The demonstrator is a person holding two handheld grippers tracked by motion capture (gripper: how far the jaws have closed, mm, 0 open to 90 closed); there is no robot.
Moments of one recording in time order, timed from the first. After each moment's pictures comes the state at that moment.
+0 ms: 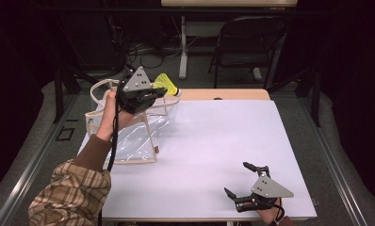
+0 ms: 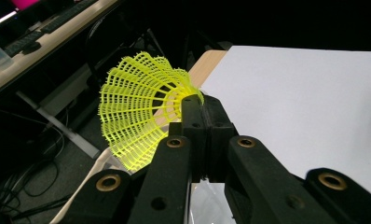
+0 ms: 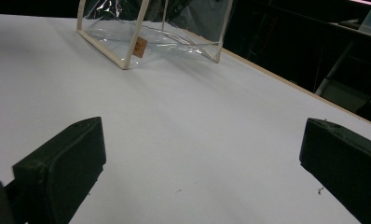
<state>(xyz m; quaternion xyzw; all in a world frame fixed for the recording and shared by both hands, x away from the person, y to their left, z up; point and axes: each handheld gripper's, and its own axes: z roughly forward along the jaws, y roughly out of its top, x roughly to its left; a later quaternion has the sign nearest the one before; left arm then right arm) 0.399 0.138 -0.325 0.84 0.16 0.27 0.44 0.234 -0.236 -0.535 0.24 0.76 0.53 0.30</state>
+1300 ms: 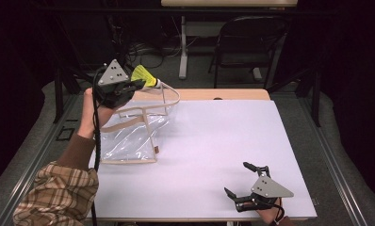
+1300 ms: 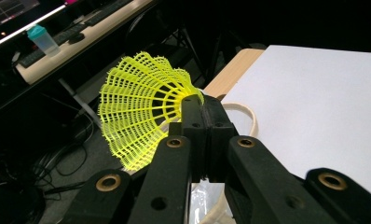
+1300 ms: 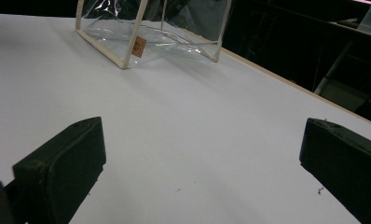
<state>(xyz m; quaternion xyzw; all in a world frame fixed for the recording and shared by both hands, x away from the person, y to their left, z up) 0.401 0.186 -0.313 0.81 0.21 0.31 0.44 0.234 -0.236 -0.535 0.24 0.76 0.53 0.30</state>
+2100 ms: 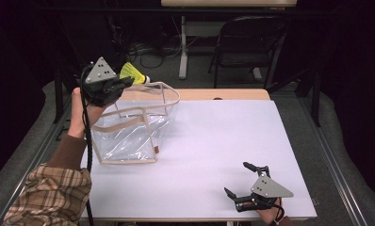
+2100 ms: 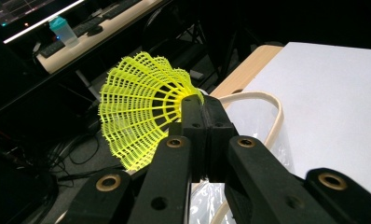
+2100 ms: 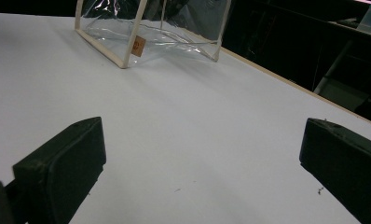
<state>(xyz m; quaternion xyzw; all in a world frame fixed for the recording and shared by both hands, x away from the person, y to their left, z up) 0.402 0.209 -0.310 0.80 0.24 0.33 0.43 0.235 -0.236 -0.535 0.24 0.76 0.53 0.30</state>
